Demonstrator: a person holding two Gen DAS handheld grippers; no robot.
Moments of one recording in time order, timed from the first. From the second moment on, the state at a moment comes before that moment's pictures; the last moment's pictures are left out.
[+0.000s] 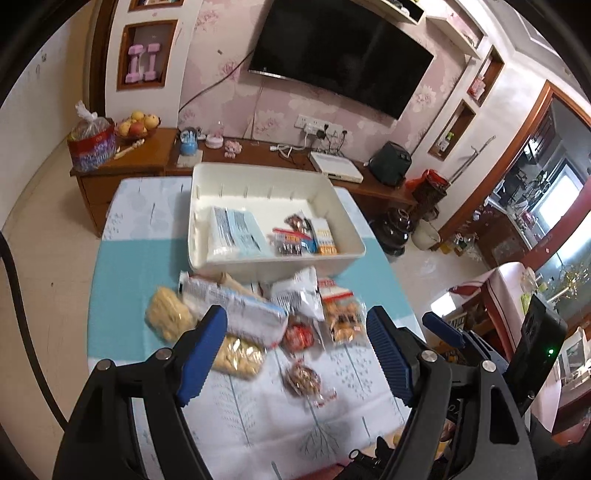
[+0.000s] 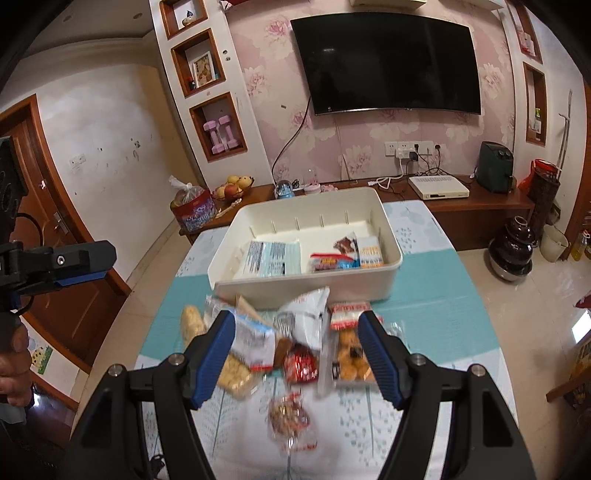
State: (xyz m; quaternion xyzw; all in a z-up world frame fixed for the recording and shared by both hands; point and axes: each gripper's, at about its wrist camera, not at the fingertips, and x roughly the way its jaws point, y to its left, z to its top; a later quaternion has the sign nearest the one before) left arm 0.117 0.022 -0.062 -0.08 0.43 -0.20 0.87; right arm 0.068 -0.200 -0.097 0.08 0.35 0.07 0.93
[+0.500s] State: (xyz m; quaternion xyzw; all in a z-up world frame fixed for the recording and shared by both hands) left arm 0.092 -0.008 -0.094 -0.06 0.48 -0.19 0.85; right arm 0.039 -0.233 -0.110 0.12 0.40 0.04 0.91
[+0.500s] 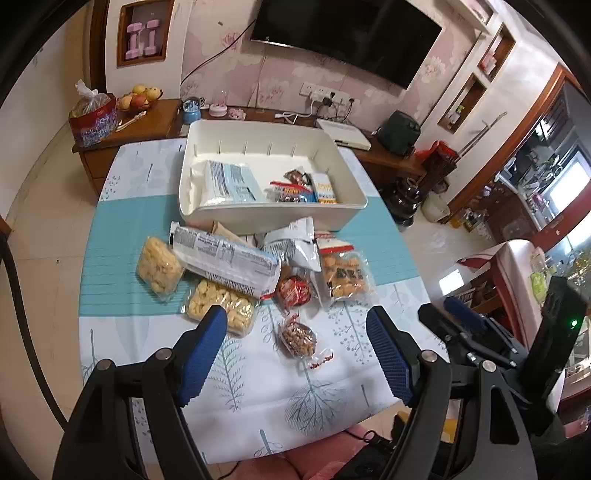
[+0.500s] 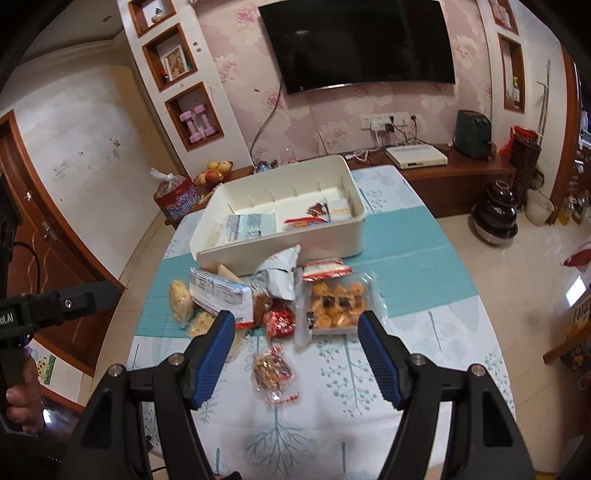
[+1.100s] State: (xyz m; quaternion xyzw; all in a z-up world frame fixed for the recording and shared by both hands) left arm 0.103 -0.066 -0.145 -0.08 0.55 -0.06 0.83; right arm 0.067 -0.290 -0.125 0.05 0.46 0.11 0.88
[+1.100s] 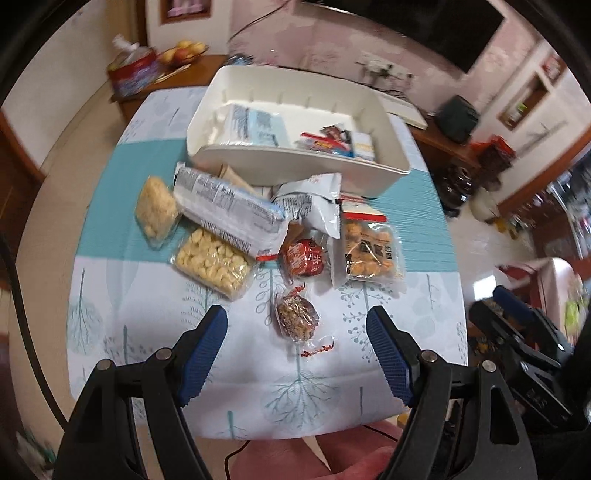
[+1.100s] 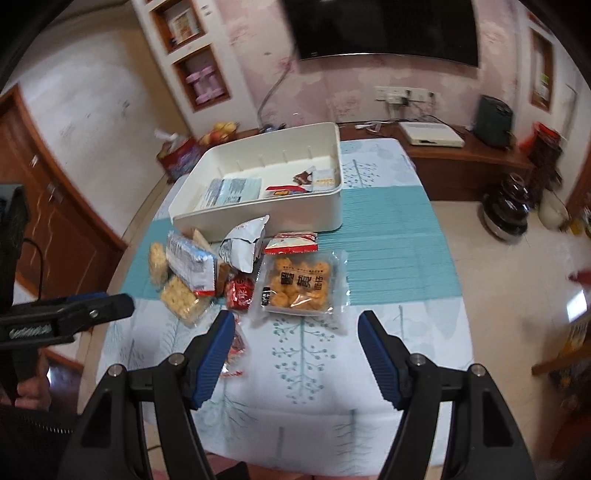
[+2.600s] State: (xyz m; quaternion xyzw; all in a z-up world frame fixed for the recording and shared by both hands) left arm 0.140 -0.105 -0.271 -0.13 0.64 0.18 0.73; right arm 0.146 -0.275 -0.219 -0.26 0.38 0.39 0.80
